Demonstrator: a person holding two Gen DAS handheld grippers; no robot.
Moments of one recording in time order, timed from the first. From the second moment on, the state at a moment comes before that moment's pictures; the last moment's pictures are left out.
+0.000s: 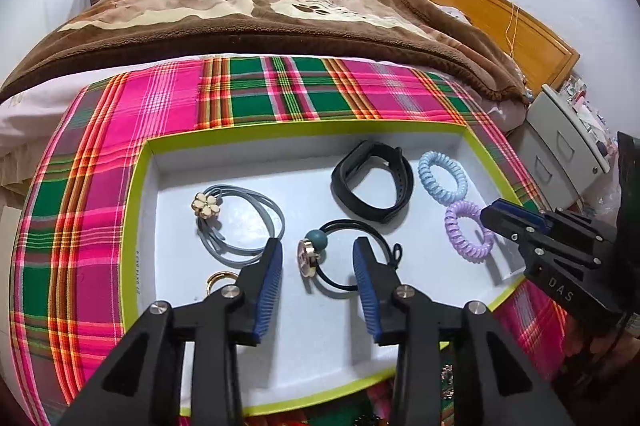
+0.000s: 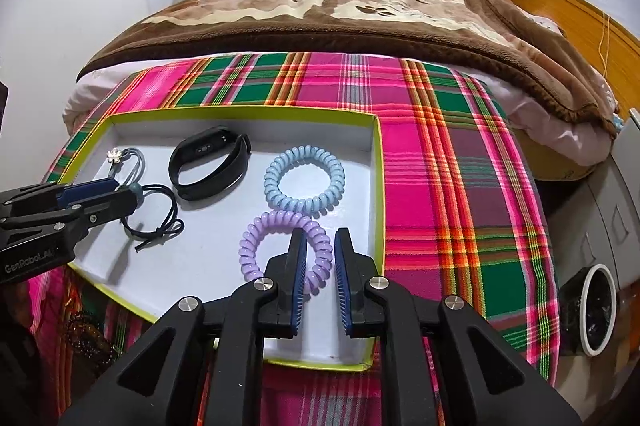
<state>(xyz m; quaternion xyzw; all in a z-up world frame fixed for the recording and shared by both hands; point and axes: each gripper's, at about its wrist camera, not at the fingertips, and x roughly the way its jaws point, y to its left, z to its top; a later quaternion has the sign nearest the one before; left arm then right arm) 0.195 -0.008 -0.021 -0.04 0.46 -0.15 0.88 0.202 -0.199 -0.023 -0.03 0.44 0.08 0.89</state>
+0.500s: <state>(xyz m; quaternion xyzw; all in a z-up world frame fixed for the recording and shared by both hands) 0.158 0.002 0.011 -0.05 0.42 -0.16 0.89 0.170 -0.198 0.003 0.01 0.40 0.12 0.91</state>
